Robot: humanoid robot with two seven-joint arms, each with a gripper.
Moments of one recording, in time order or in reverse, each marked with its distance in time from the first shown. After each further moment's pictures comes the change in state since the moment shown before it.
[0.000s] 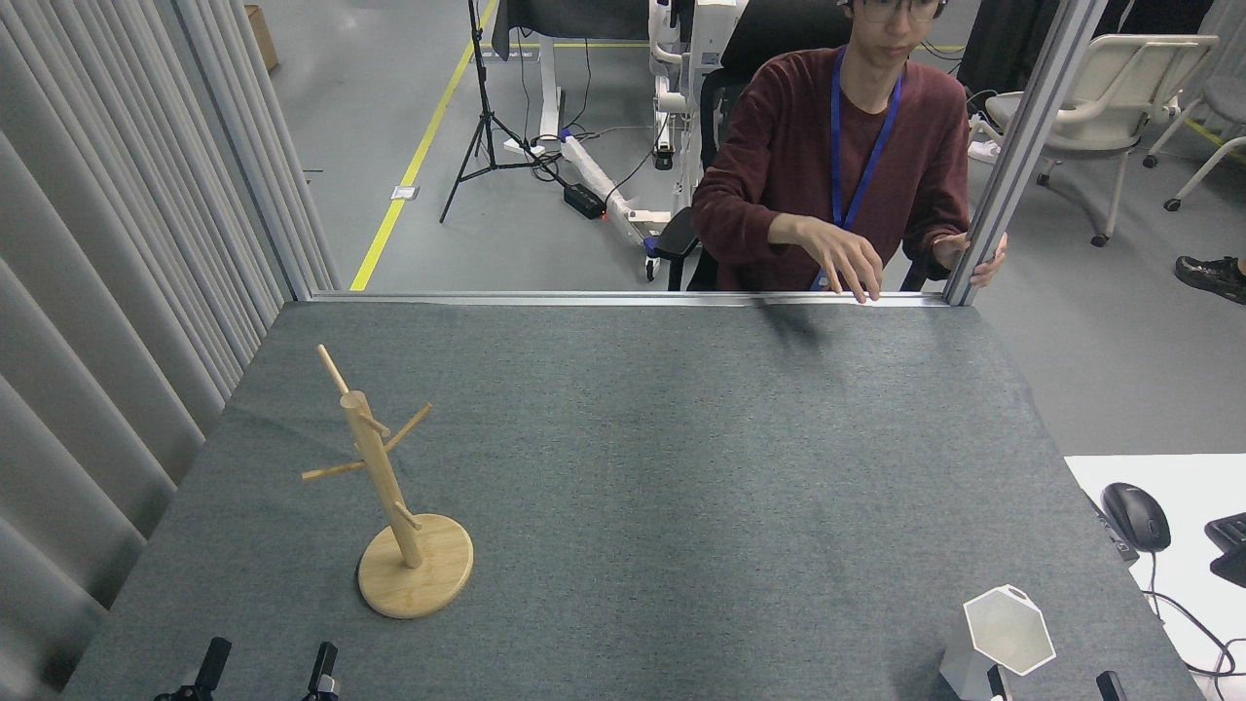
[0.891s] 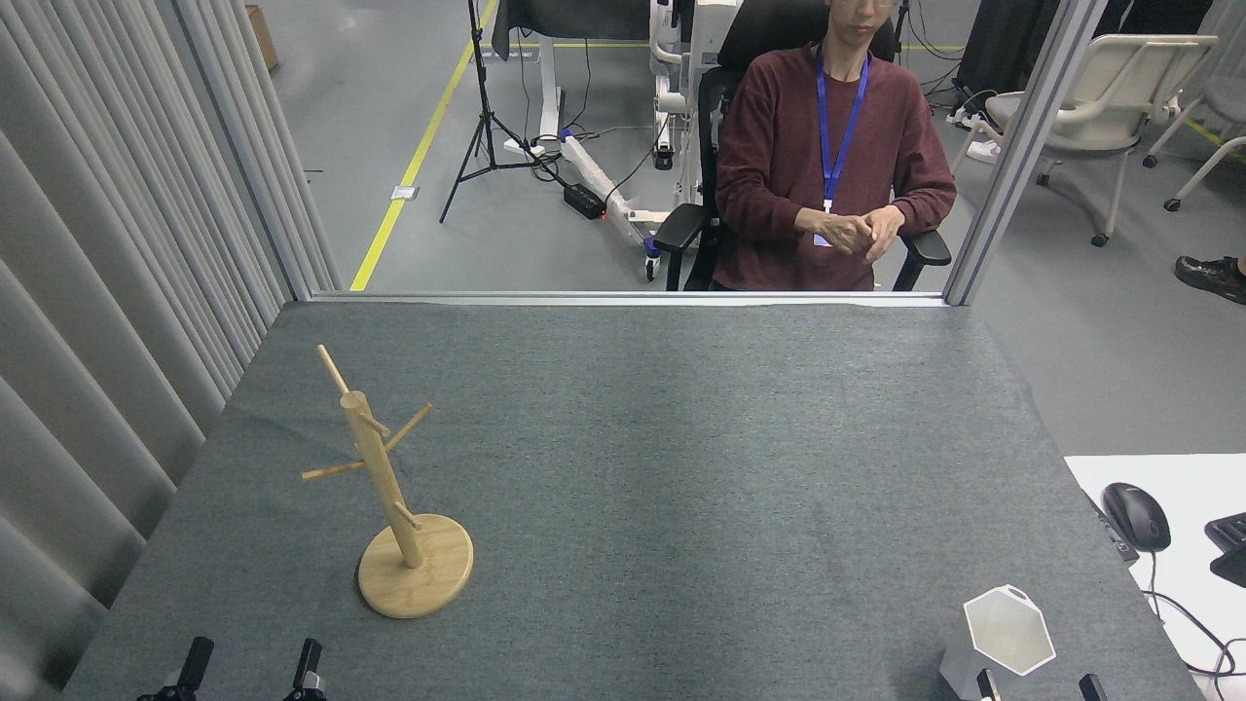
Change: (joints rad) left arm -0.004 -0.002 0.029 0.000 0.001 0.002 0.004; right arm -0.071 -0.038 0.008 0.149 0.009 -0.014 0.003
